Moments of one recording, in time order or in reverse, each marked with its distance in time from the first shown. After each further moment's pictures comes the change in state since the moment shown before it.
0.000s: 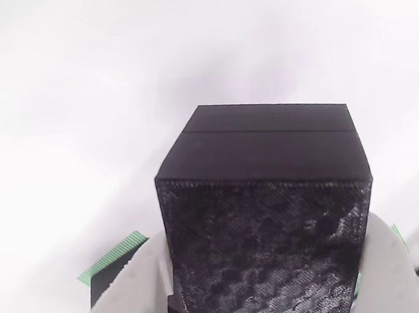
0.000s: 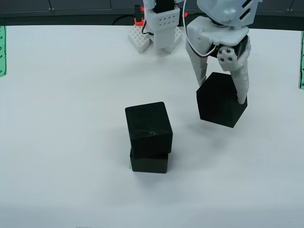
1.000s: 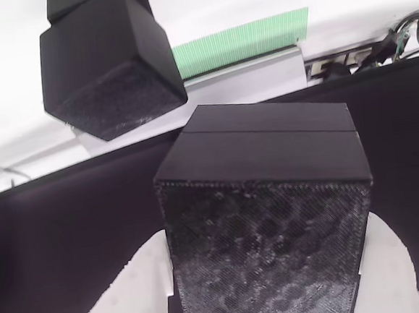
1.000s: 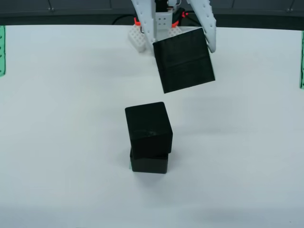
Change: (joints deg) arm 20.9 31.6 11.0 -17.2 -43.7
